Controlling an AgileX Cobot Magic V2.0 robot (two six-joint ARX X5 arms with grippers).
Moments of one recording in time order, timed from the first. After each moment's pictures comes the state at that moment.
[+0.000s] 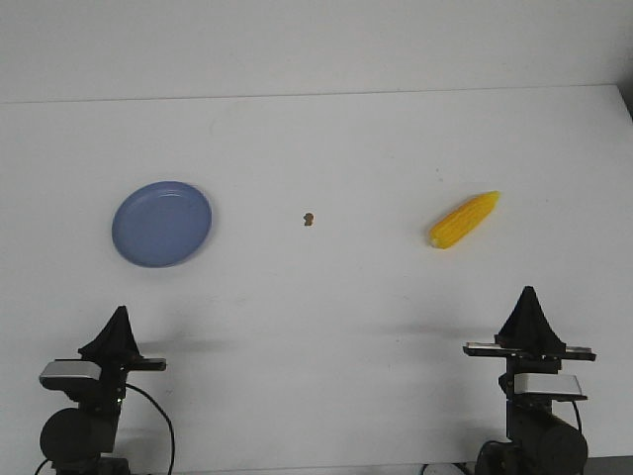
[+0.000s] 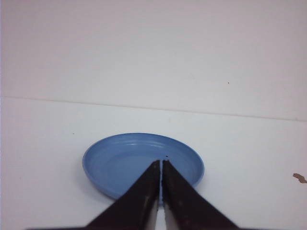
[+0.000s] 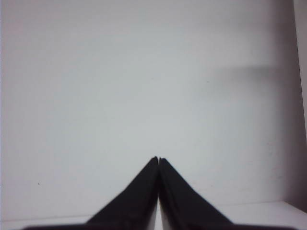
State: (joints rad) left arm -0.10 0.01 0.06 0.18 -0.06 -0.10; right arm 0.03 0.00 0.02 0.48 0.08 0.05
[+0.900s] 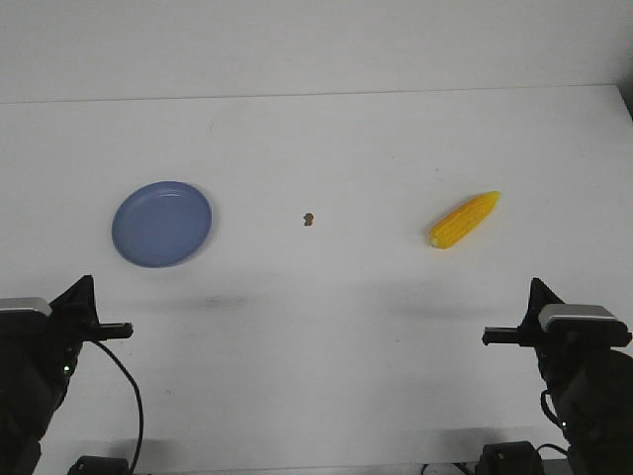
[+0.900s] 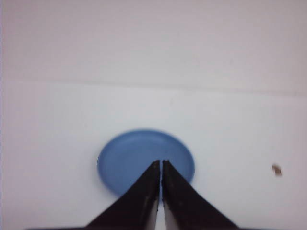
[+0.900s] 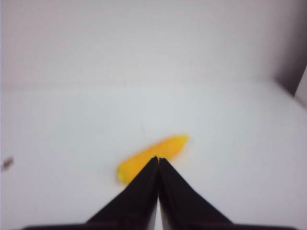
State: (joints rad) left arm -0.10 0.59 0.96 -0.54 -0.06 -0.10; right arm 0.03 0.45 0.86 -0.65 0.07 0.08
